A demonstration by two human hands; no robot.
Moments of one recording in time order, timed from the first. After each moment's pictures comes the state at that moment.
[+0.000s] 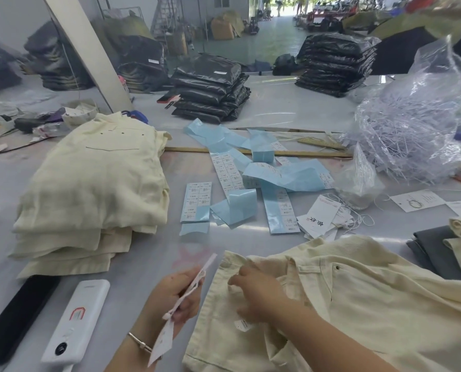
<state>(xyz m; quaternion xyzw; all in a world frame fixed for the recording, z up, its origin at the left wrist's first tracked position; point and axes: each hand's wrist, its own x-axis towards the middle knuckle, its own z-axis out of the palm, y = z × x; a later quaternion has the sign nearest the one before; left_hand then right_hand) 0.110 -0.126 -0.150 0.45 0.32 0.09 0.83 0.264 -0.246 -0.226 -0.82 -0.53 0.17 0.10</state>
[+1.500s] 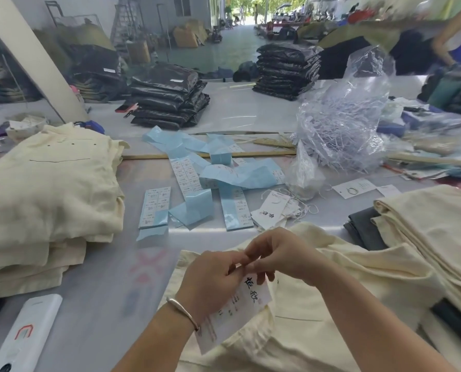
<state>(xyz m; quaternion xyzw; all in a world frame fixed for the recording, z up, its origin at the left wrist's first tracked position) 0.191 -0.232 -0.117 0.93 0.08 0.10 0.34 0.313 -0.370 -0.097 -0.72 -0.36 0.38 0.47</state>
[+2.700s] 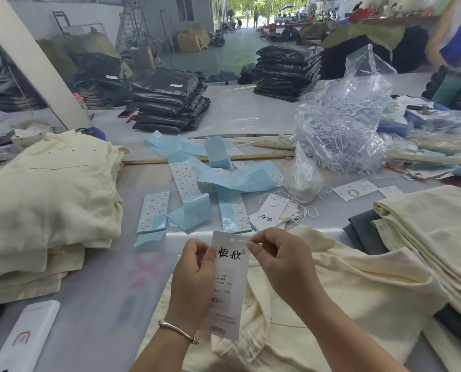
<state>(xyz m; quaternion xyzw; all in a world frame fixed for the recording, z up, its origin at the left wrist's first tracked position) 0.193 -0.247 -0.125 0.77 0.31 0.28 0.49 0.286 -0.379 -0.097 -0.82 -0.27 0.02 0.51</state>
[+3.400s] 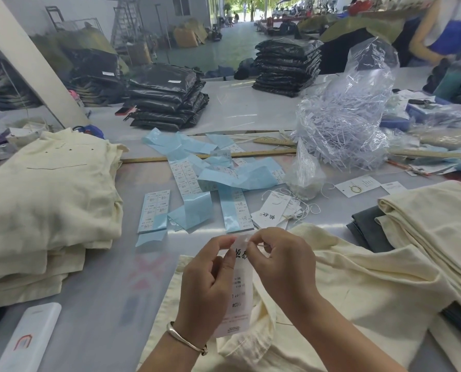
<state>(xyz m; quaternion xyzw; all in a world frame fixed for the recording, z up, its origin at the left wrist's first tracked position) 0.186 -0.259 -0.110 0.80 0.13 0.33 0.49 0.273 -0.362 -0.090 -0.86 -0.27 -0.11 0.42</state>
